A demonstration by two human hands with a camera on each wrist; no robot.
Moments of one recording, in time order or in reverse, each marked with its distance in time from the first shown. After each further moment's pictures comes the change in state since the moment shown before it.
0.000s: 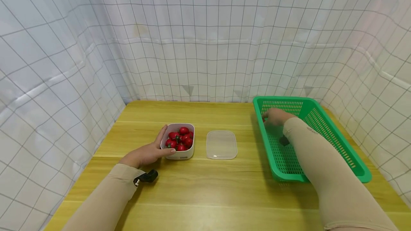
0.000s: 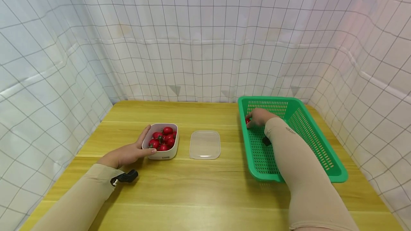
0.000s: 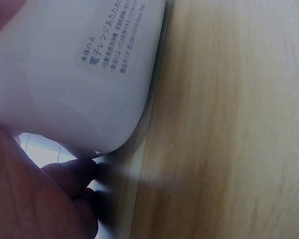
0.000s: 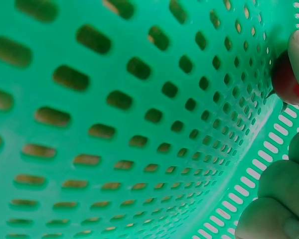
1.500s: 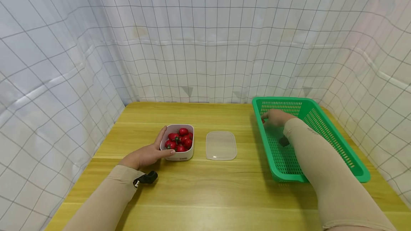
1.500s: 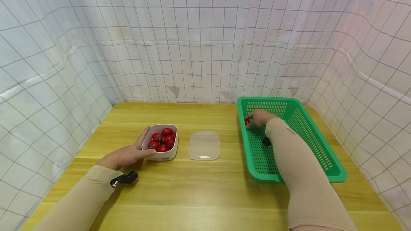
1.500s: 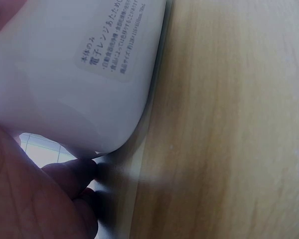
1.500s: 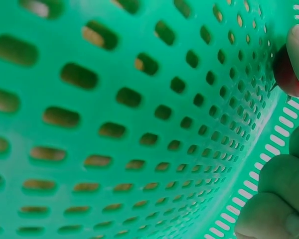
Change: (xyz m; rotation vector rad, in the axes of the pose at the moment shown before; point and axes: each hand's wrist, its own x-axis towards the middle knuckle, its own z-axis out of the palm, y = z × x) left_hand -0.001 0.003 0.001 0.060 0.021 -0.009; right_hand -0.003 0.007 0.002 0.019 -0.012 -0.012
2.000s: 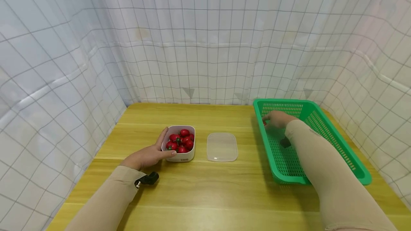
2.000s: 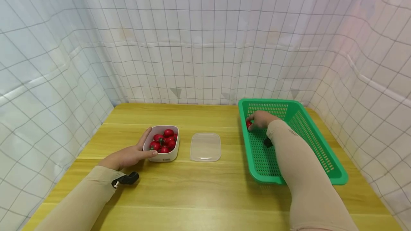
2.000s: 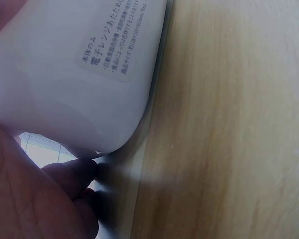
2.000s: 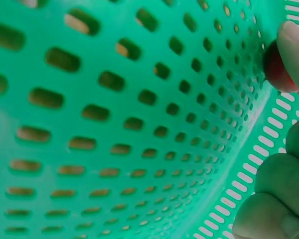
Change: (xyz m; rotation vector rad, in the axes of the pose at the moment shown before) left_hand -0.002 0.000 0.001 -0.045 -0.005 0.007; right_hand -0.003 0.001 -0.002 0.001 0.001 -0.017
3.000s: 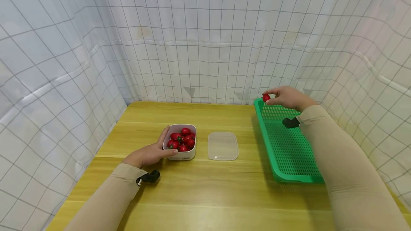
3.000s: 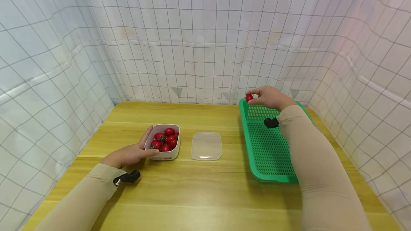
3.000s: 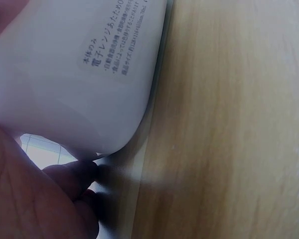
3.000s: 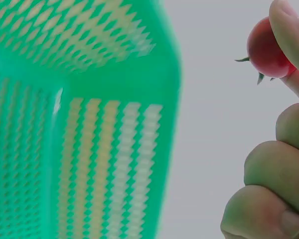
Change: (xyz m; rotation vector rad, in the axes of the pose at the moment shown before) left_hand 0.000 0.003 -0.001 0.029 -0.015 0.006; right_hand -0.046 -0.039 -0.085 0.210 0.229 -0.041
